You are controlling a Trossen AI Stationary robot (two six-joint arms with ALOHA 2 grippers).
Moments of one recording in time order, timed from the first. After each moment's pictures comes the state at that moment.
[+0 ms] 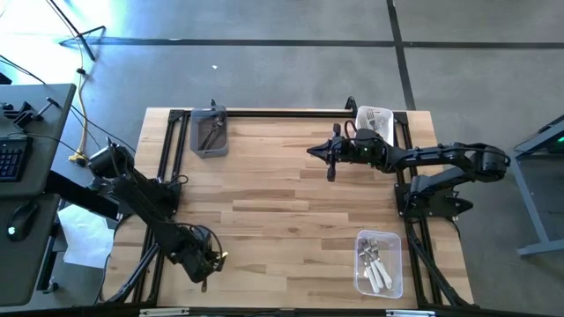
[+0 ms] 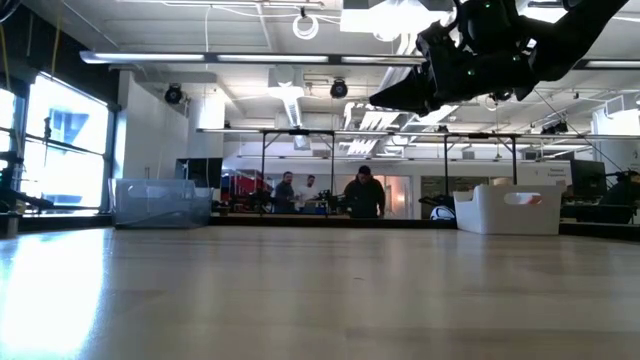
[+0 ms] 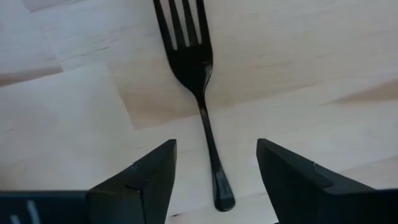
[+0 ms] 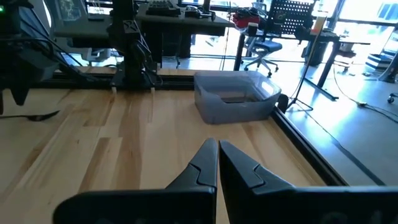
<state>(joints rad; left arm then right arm) -0.86 1.55 0.84 -0.62 0.02 -2.21 -0.33 1.29 0.52 0.62 -0.17 -0.14</state>
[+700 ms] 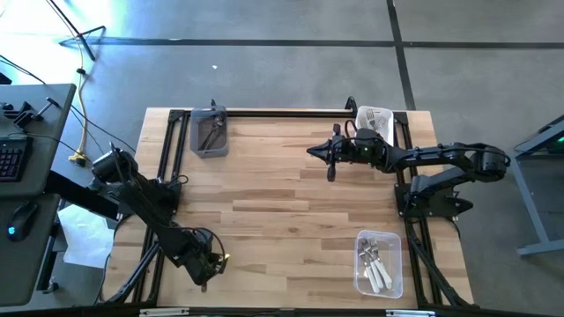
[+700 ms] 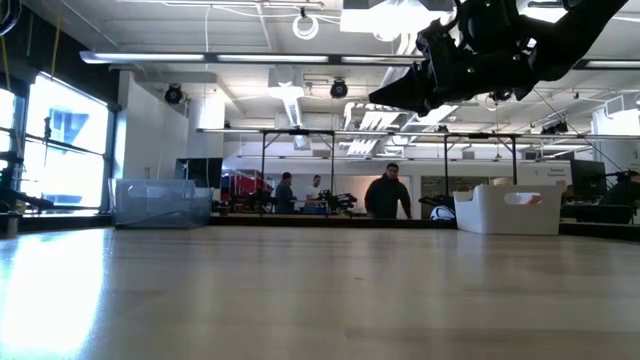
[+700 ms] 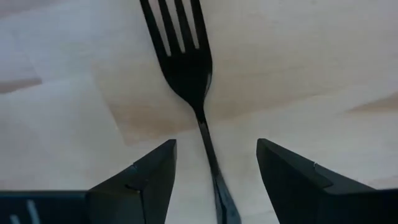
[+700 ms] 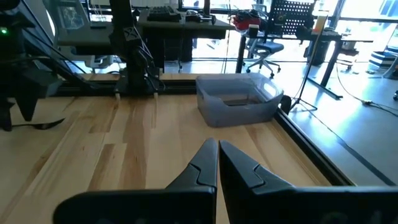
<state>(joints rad) -0.87 1.62 0.84 -0.58 0.02 -2.19 -0.33 1.29 0.52 0.63 -0.18 -0.10</state>
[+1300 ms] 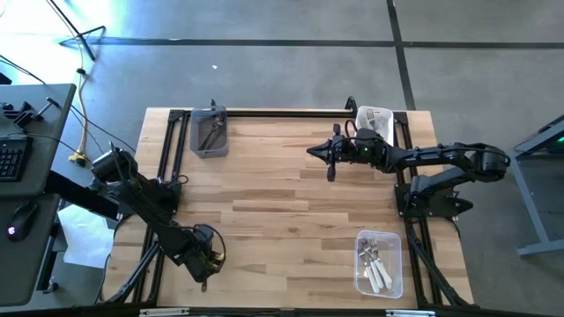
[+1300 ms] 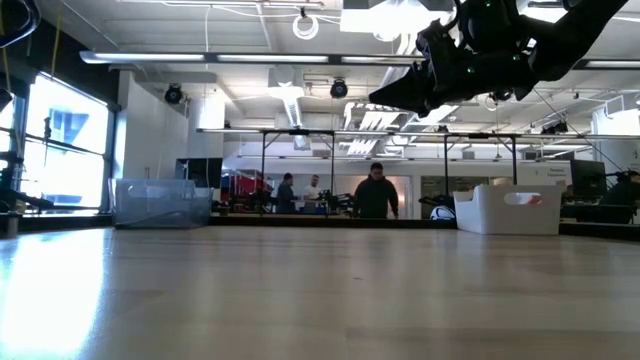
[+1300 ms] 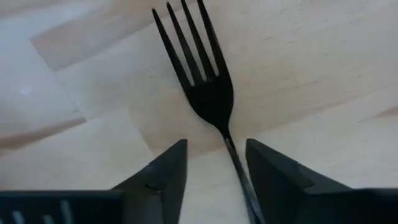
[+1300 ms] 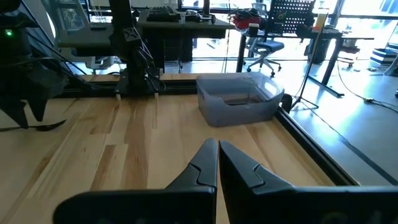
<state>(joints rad) -0.86 1.61 0.84 -0.67 0.01 -2.06 -0.33 1.29 0.52 0.63 -0.18 -0.09</state>
